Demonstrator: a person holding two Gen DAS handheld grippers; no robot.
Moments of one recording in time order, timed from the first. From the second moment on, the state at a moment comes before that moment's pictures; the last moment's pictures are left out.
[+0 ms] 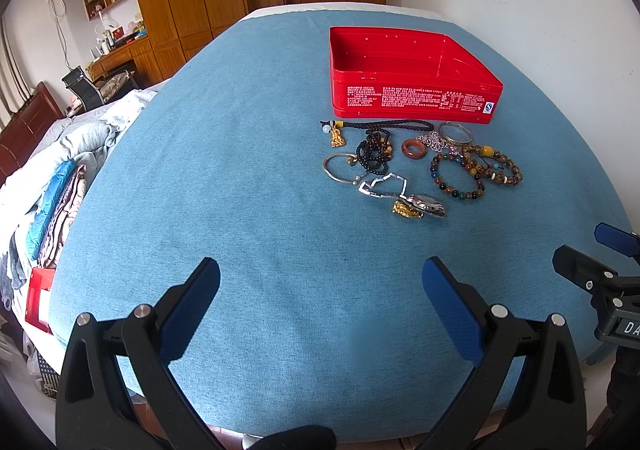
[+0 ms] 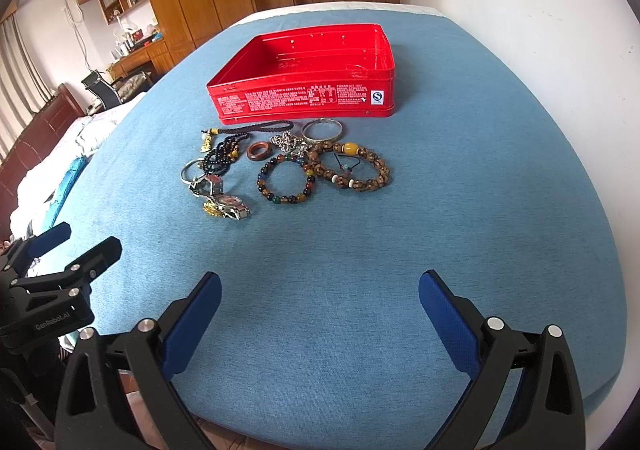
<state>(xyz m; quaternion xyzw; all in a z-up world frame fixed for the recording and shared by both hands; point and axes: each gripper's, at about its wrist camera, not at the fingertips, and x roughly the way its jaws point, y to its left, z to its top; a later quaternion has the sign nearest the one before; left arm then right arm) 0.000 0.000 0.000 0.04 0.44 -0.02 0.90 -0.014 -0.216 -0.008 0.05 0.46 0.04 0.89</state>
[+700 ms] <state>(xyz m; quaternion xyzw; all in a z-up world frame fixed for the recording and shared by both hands) 0.001 0.001 -0.002 0.04 0.44 -0.02 0.90 -0.014 -0.211 -0.008 0.05 0.45 0.04 0.89</state>
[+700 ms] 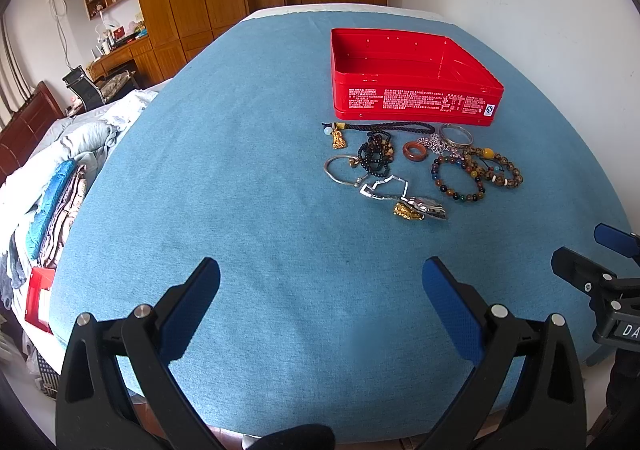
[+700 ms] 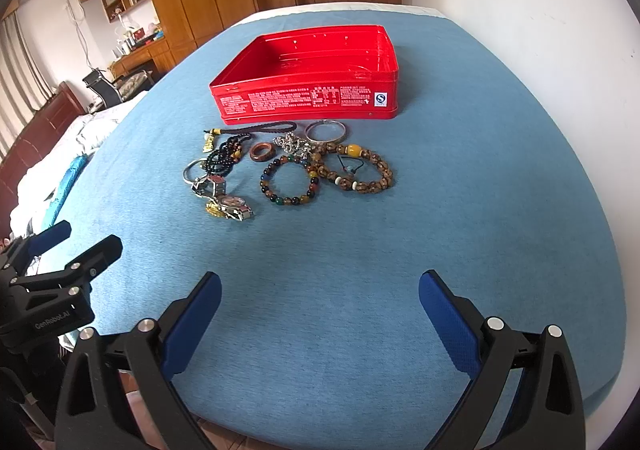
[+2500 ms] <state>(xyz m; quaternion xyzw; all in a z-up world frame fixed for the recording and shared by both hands) 0.101 0.038 -0.015 -0.02 0.53 -0.04 0.85 0.074 -0.254 -0.011 0.15 0.51 0.11 0.84</state>
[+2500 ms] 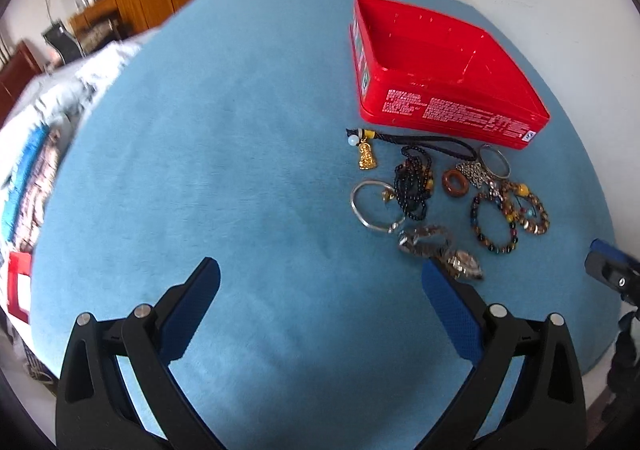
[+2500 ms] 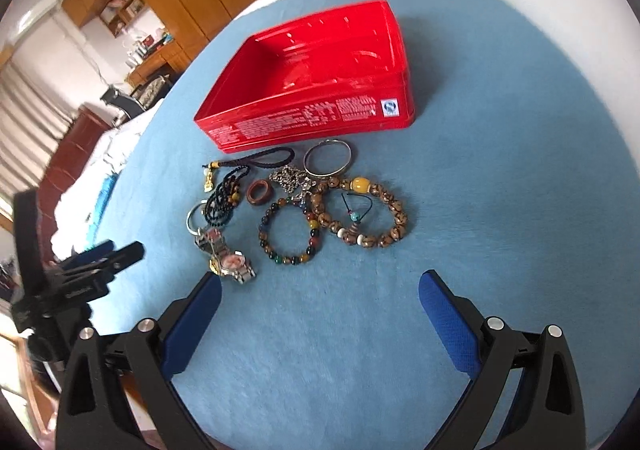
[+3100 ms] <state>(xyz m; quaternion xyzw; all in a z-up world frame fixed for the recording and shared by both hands) 0.149 -0.001 -0.053 0.03 0.60 -0.07 0.80 0.114 -0.261 -0.032 0.15 0.54 0.10 0.83</state>
